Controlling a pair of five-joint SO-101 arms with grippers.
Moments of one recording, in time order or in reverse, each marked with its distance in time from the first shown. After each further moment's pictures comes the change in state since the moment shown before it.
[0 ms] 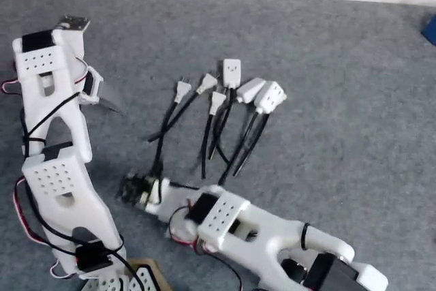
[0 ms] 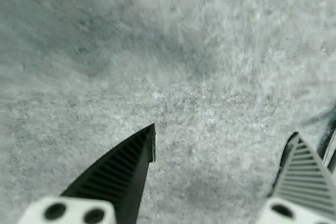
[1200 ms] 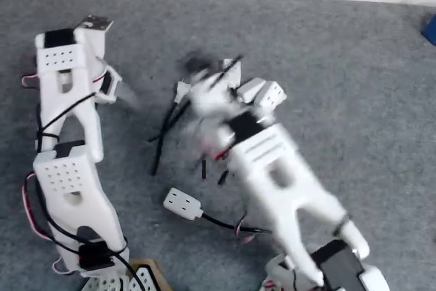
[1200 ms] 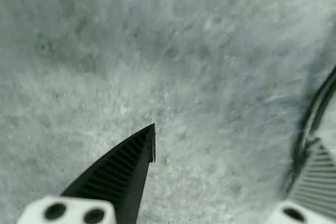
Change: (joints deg) left arm 6.2 0.0 -1.9 -0.3 0.3; right arm 33.0 0.5 -38.3 26.3 -24.2
